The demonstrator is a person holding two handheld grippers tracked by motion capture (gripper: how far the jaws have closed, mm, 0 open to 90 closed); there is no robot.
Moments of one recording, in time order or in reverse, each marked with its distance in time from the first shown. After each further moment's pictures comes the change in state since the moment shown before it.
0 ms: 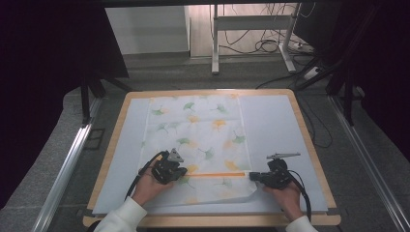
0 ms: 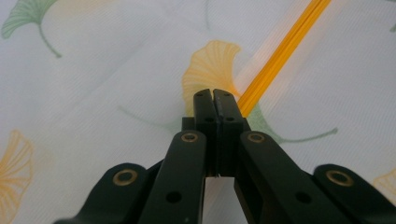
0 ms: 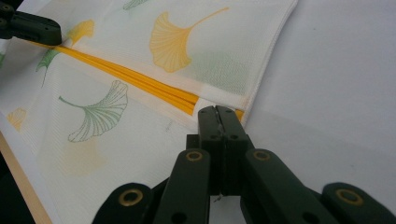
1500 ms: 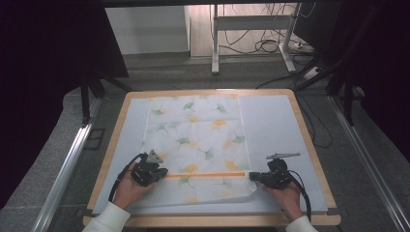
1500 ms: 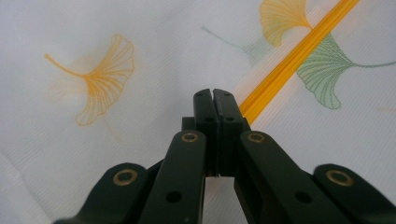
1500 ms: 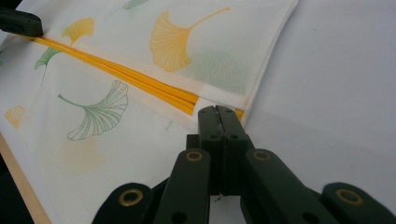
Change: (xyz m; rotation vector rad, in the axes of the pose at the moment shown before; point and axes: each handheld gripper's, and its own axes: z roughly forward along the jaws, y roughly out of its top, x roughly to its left) left arm 0.028 -0.042 -0.029 0.018 0.086 -0.076; right arm 0.000 0.000 0.000 -0.003 -0.002 -0.009
